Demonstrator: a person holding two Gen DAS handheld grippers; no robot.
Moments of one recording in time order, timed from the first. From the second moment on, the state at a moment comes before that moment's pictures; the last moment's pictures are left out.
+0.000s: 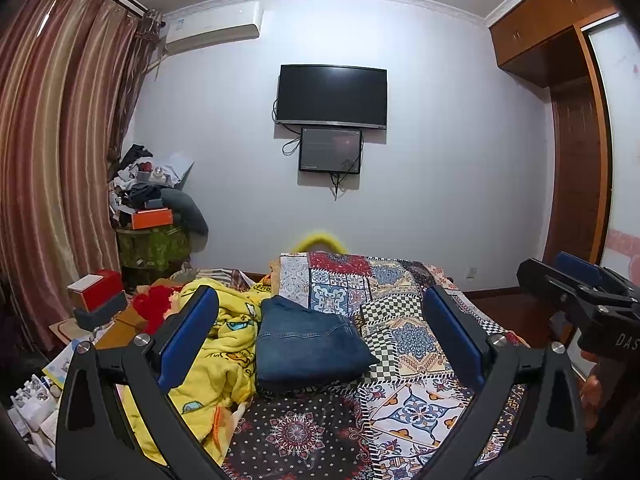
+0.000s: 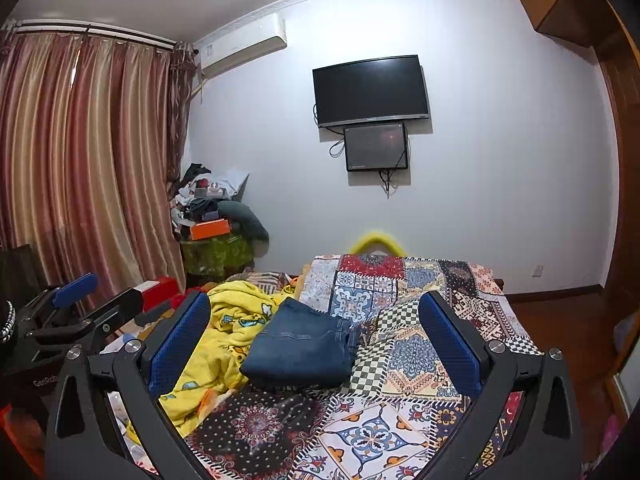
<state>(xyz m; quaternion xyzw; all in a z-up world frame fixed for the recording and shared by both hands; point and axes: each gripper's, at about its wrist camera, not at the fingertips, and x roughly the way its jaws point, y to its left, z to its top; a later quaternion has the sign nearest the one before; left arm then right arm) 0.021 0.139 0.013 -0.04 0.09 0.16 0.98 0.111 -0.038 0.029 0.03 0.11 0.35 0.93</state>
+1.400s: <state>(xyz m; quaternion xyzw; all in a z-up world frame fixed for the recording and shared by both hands) 0.028 0.153 0.007 -0.06 0.10 0.13 0.98 0.114 -0.041 0.031 0.04 0.12 0.35 0.93</state>
